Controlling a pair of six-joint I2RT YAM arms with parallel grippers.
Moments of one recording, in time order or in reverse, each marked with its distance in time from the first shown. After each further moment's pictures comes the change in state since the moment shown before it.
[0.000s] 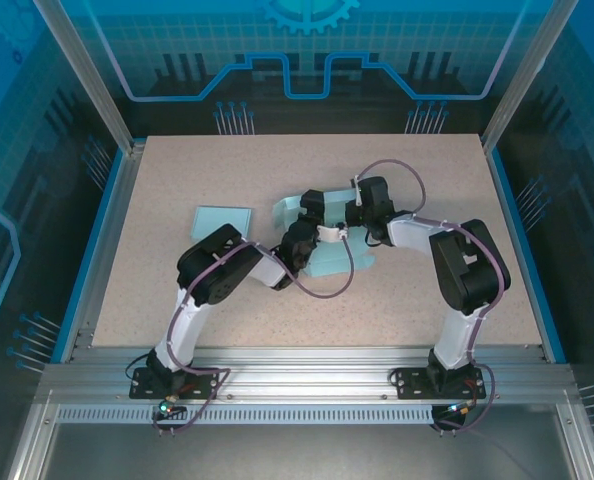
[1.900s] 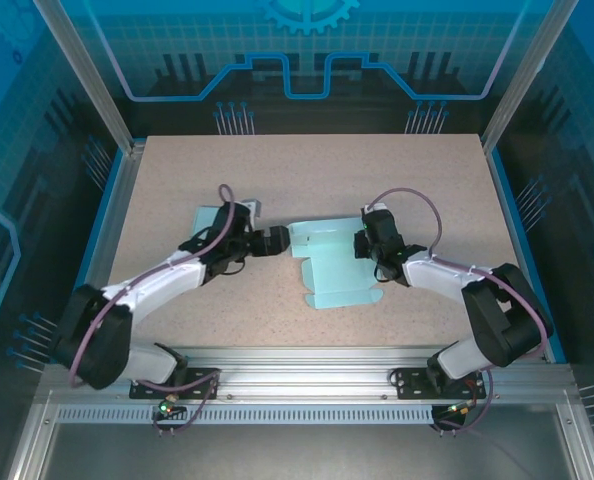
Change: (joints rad) left arm 0.256 -0.787 -0.221 -1.237 0.560 -1.953; right arm 0.104 -0.362 -0.350 -0.041 0.153 0.113
